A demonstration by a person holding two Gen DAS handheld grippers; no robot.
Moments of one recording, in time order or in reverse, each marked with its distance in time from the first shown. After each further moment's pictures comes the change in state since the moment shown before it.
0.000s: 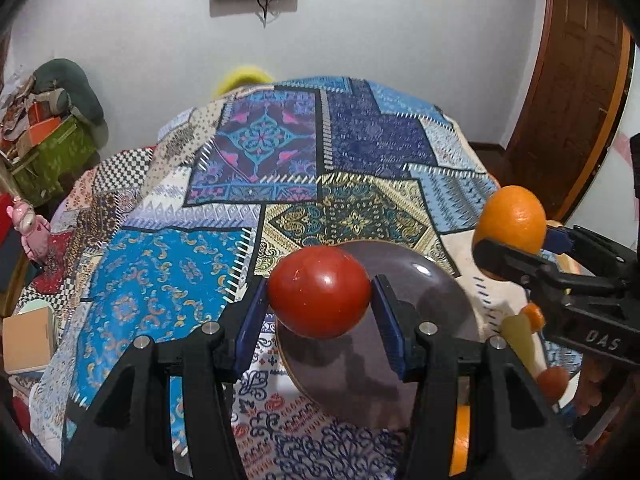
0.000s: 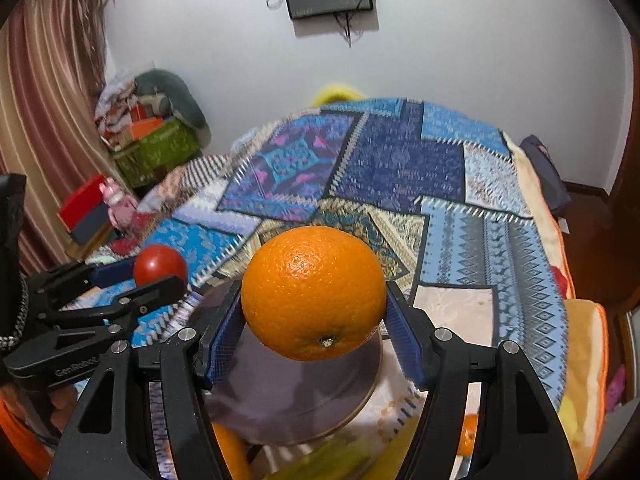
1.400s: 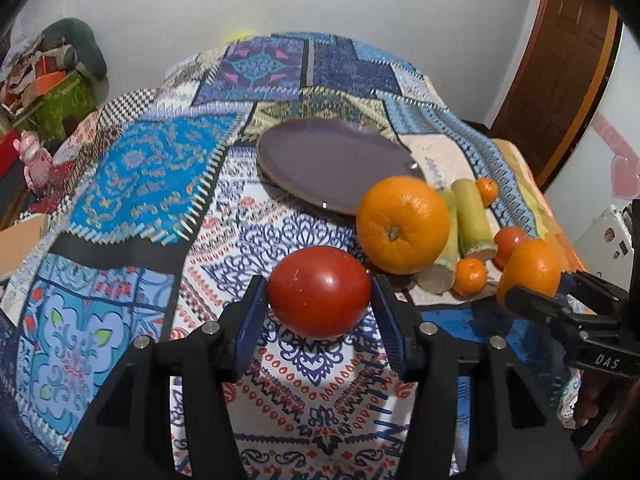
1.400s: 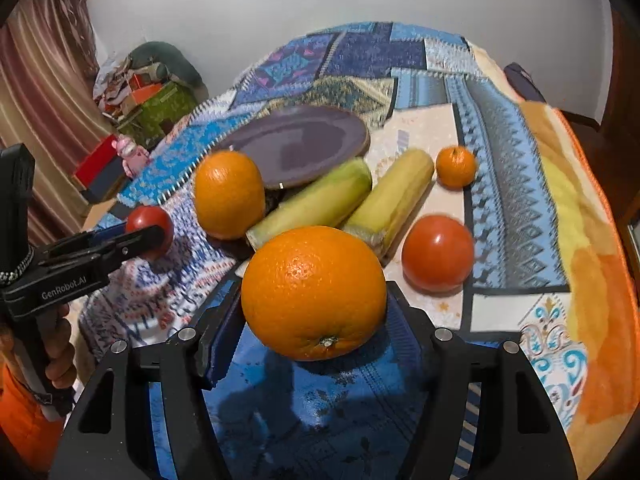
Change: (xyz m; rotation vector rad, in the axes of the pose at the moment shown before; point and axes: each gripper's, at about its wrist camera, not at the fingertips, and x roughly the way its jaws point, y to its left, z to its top) left arm -0.083 -0.021 -0.139 -0.055 0.060 -0.071; right arm -0.092 0.004 -0.143 0.119 0.126 0.030
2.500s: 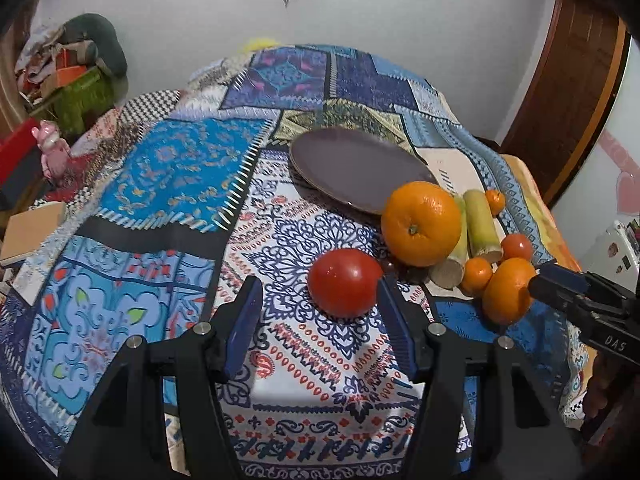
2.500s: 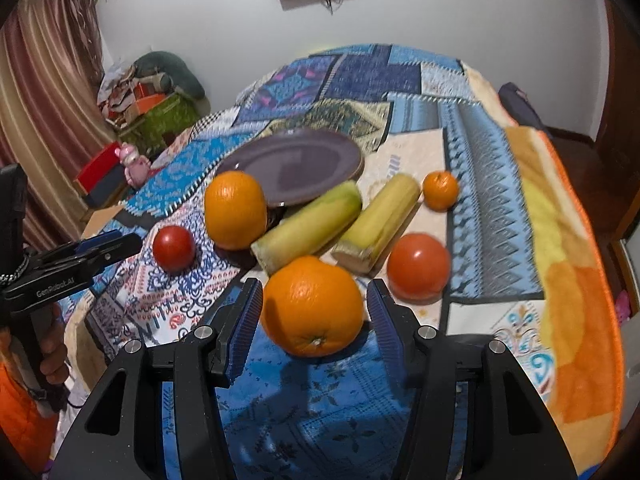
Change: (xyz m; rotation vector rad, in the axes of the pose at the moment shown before) left arm -0.022 0.025 -0.009 -0.028 -0.023 0.049; right arm -0.015 0.002 -0.005 -0.024 -0.039 -0.011
